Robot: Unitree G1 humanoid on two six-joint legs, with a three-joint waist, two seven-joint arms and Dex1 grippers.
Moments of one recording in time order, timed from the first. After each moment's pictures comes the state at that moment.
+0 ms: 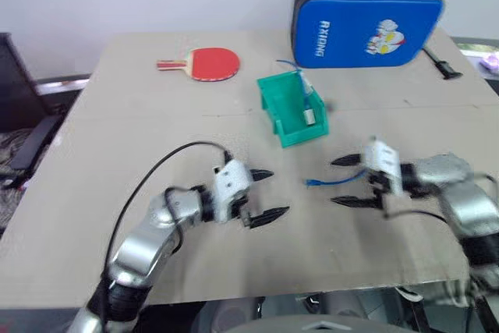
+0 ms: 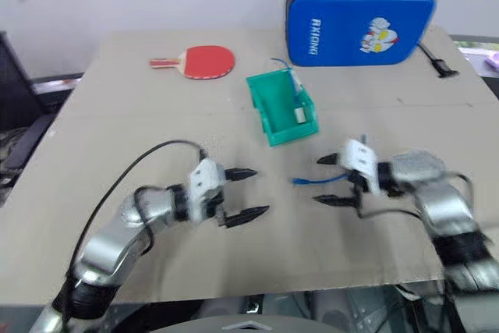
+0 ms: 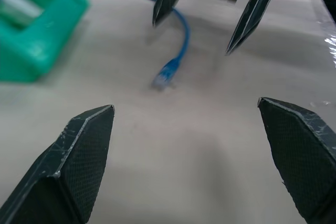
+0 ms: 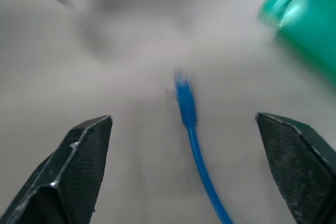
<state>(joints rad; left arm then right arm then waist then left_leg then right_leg) -0.18 0.58 -0.22 -0.34 -0.33 0.37 -0.89 -0.16 -0.71 -0.03 -0.23 0.30 0.23 1.25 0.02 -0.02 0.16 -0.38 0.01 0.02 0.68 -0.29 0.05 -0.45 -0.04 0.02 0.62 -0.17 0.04</state>
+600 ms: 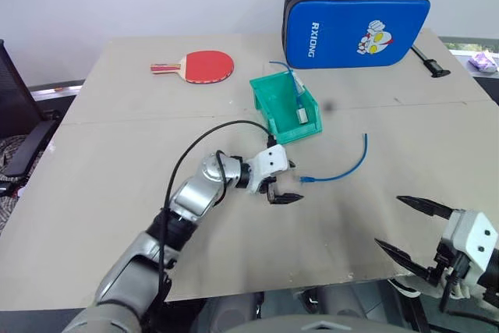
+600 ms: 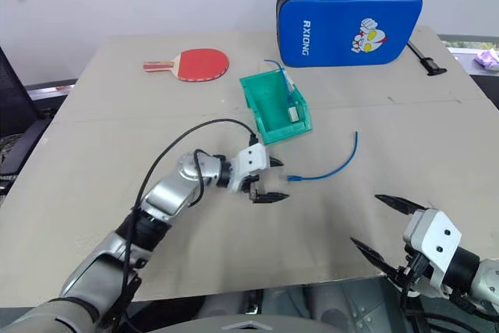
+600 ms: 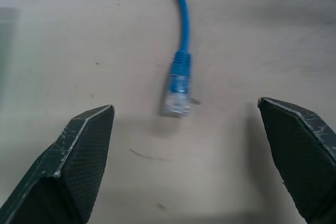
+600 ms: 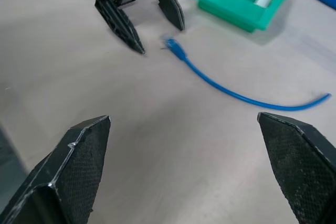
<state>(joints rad) -0.57 0.44 -0.44 0.18 -0.10 0.24 -1.04 0.61 -0.58 -0.45 -0.82 0.36 0.24 0.91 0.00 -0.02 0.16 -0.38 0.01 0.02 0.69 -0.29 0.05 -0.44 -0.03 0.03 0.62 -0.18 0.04</state>
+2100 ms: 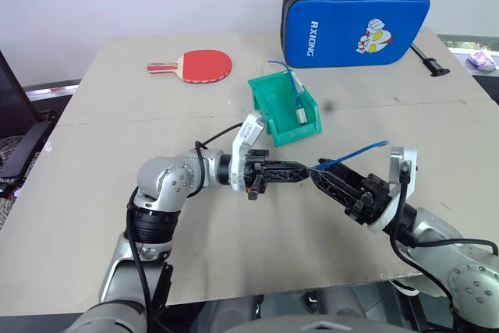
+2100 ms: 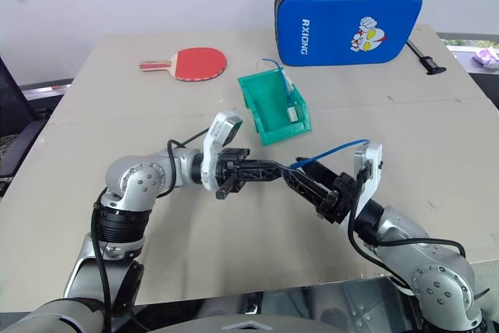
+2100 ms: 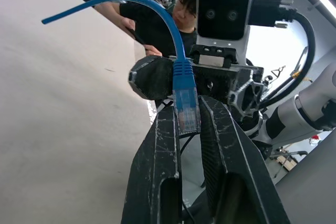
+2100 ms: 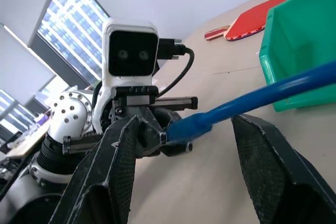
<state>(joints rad) -0.54 0.43 -0.07 -0.13 -0.87 1.10 -1.10 0.08 -0.39 -0.08 -0.74 1.21 0.74 0.27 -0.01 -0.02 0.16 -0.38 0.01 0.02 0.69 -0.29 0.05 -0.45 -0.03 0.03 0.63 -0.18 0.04</state>
